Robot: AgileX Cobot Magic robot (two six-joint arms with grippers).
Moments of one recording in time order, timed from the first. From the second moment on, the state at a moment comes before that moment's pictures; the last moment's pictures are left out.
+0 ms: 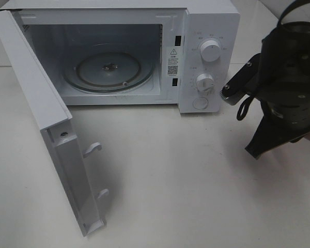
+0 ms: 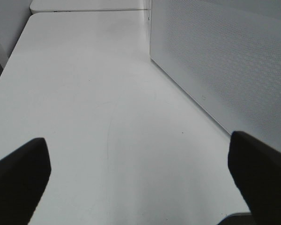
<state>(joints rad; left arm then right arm) 0.05 0.00 -0.52 -0.09 1.08 0.09 0.67 1.62 -0.85 -0.85 0.99 0.65</state>
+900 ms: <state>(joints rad) 0.05 0.00 -0.52 -0.09 1.08 0.09 0.45 1.68 -0.84 -0.83 0.93 0.74</state>
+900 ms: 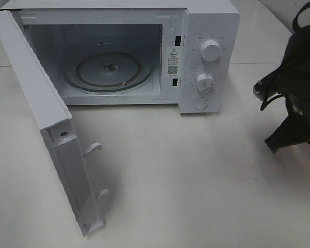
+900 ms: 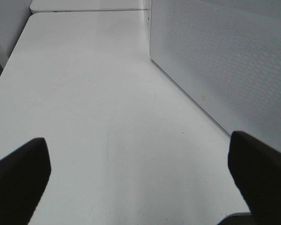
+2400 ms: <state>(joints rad) 0.05 0.00 -0.52 -0.09 1.08 0.09 0.45 1.97 -0.82 -0.95 0.80 0.95</state>
